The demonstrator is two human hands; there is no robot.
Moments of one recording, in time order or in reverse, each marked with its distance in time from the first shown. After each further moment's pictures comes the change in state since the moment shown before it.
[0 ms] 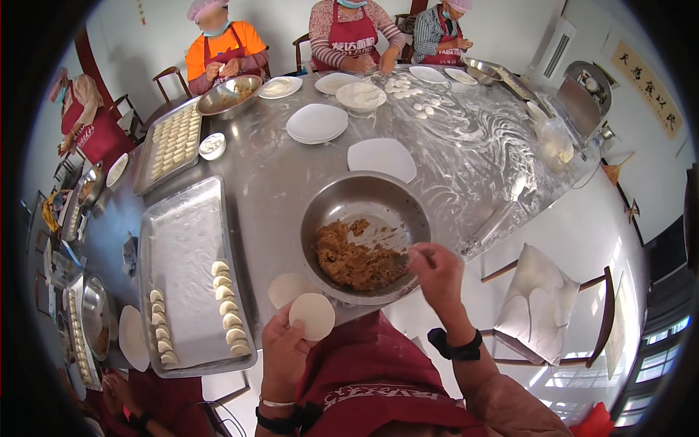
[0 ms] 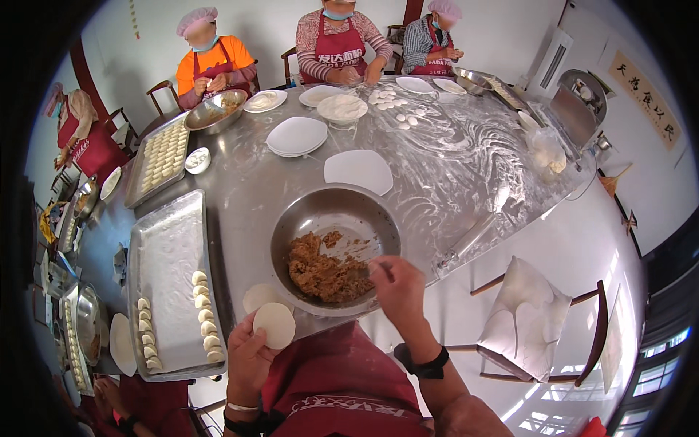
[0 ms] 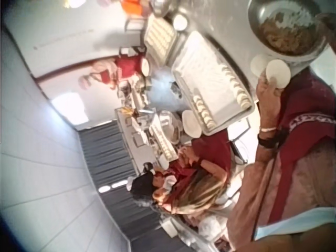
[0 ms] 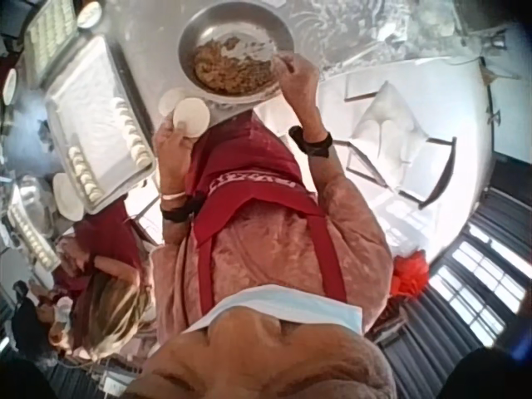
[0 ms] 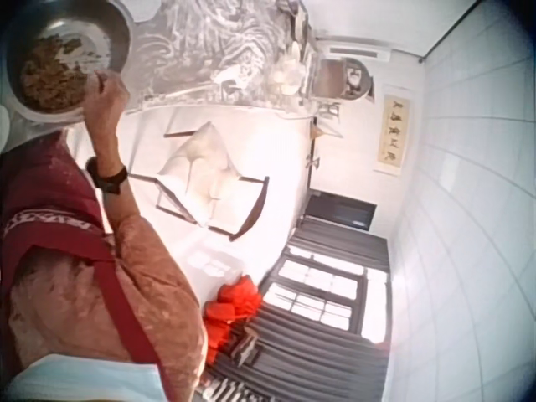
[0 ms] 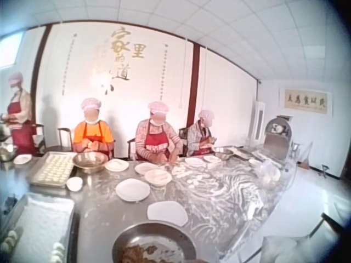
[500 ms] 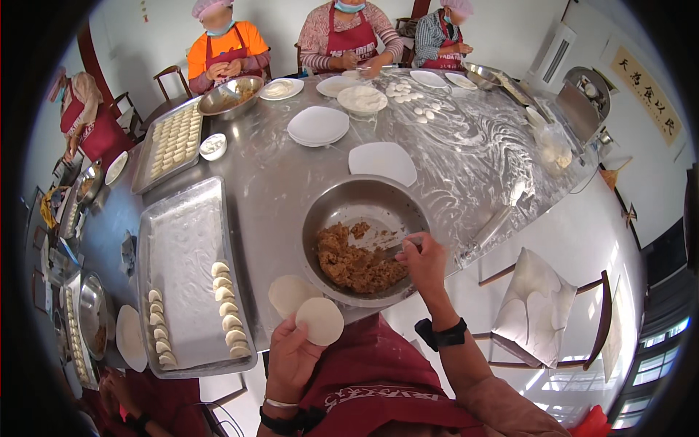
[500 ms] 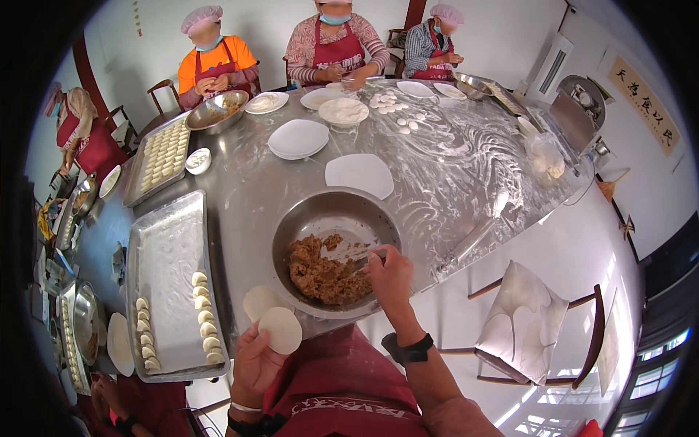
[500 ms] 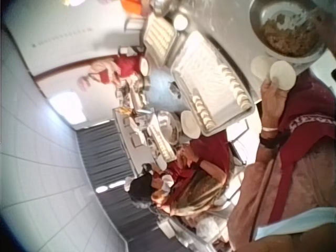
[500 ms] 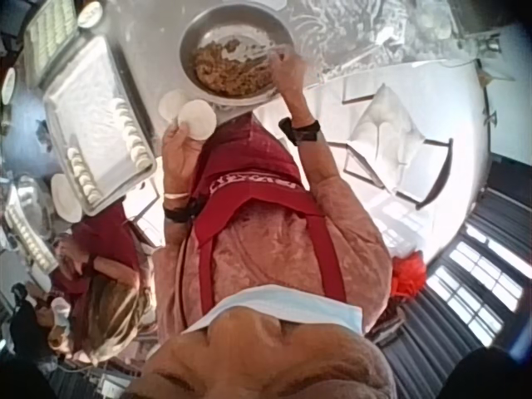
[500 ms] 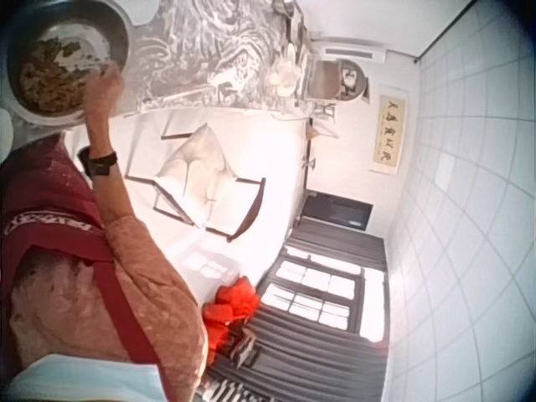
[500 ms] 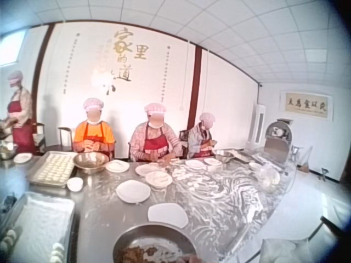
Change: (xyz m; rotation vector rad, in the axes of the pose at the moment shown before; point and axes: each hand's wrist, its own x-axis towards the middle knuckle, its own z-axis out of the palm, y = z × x) left_hand 0.000 -0.010 -0.006 -0.281 -0.135 -0.093; right_hand 0.027 0.042 0.034 0.085 0.004 0.240
